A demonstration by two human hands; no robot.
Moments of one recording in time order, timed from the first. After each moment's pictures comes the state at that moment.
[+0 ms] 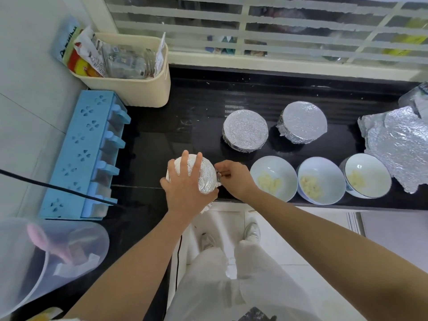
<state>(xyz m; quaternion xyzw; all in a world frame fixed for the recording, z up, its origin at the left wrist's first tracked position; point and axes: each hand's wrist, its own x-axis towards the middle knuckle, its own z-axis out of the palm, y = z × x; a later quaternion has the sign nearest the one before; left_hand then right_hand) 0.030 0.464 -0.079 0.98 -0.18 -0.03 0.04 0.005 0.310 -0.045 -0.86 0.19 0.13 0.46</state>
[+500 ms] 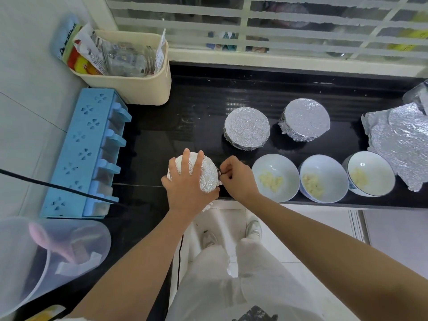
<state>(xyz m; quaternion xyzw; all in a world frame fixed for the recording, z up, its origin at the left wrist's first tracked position) 0.030 0.464 -0.079 0.98 -0.18 -0.03 0.03 -0.004 0.316 -0.048 -0.87 0.22 0.07 0.43</state>
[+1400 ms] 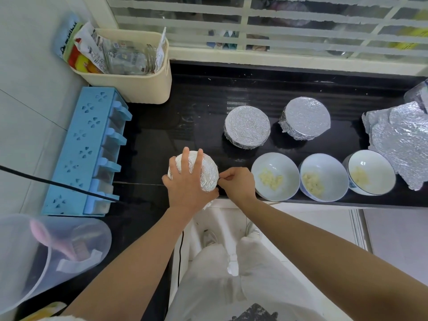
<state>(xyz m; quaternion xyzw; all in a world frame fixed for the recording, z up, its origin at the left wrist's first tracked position) 0.030 0.463 -0.078 0.98 -0.18 -0.05 0.03 -0.013 0.329 -0.040 -0.80 0.33 0.08 0.49</state>
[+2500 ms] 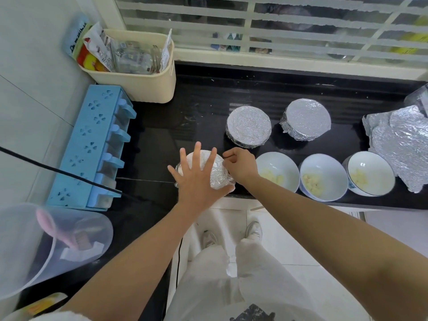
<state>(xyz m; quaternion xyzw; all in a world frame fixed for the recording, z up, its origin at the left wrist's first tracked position) 0.019 0.446 -0.065 0.97 -0.21 -0.06 0.09 0.020 0.305 -0.043 -0.84 0.30 0.09 0.44</state>
